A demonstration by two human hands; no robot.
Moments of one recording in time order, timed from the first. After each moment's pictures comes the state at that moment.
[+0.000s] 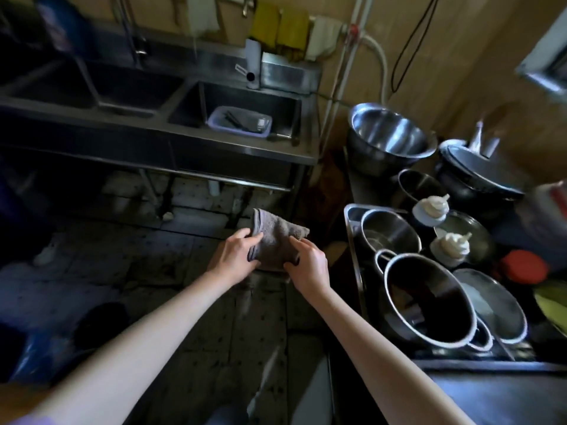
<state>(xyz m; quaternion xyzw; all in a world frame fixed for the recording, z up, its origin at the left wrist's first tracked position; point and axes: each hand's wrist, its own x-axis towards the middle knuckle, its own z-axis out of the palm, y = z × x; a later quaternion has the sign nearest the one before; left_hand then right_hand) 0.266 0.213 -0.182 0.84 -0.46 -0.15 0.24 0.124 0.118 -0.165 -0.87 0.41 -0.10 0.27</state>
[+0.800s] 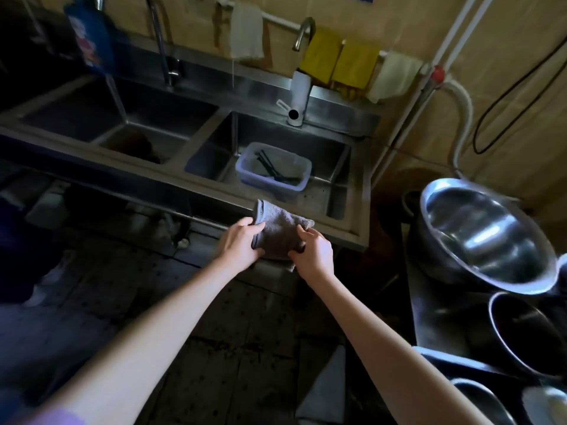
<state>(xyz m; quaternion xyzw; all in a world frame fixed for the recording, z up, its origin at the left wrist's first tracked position) 0.513 0.020 -0.174 0.89 -0.37 -0.12 0.25 0.394 -0.099 -0.162 -0.89 0.35 -0.07 0.27</state>
